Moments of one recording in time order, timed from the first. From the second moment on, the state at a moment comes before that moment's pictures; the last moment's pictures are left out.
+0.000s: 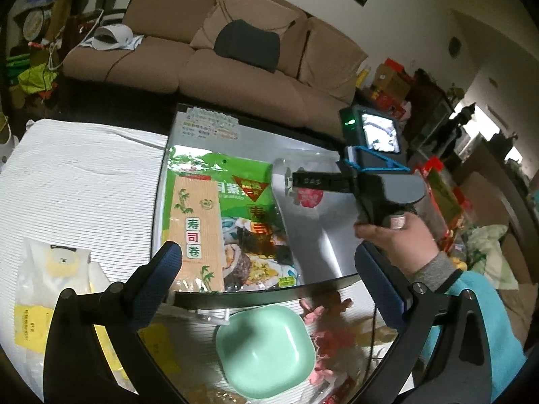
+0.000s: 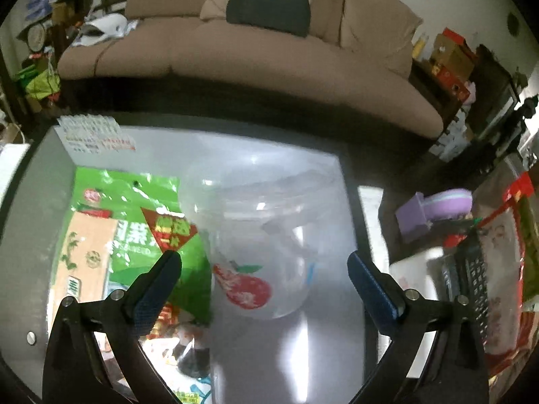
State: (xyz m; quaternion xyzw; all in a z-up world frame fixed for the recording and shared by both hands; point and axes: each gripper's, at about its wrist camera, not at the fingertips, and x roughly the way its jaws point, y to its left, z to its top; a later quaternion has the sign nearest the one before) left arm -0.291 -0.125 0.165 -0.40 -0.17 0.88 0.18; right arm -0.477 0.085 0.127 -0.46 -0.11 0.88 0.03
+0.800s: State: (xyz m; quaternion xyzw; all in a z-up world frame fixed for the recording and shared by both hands) left arm -0.270 -0.136 0.186 -0.38 -0.18 0.89 0.19; right arm -0.473 0.065 0.132 -0.51 -0.20 0.84 -0.01
